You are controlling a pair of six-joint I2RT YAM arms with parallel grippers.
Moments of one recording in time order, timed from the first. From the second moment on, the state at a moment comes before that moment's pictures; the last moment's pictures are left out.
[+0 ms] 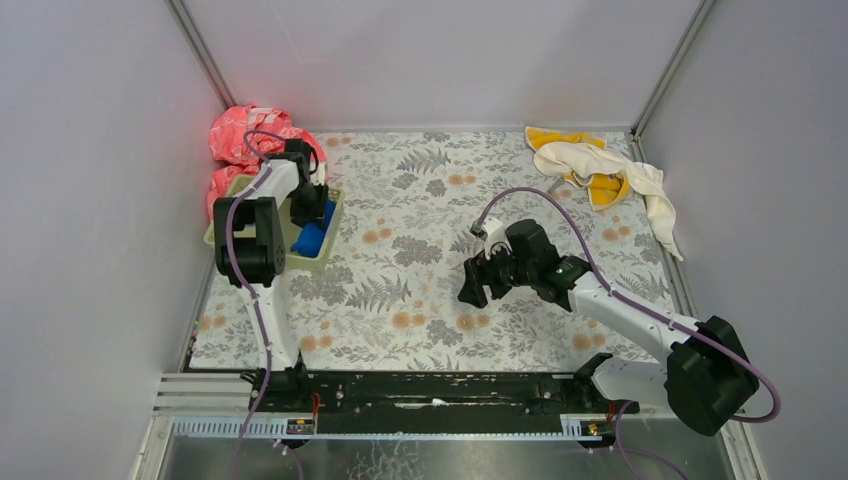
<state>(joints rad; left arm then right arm) 0.07 2.08 1.59 -0.86 0.07 0.07 0.64 1.20 0.69 -0.24 -0.41 0.15</state>
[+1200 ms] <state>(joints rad) 0.05 1.98 1.57 -0.87 0.13 0.03 0.64 1.20 0.69 -0.26 -0.40 0.14</state>
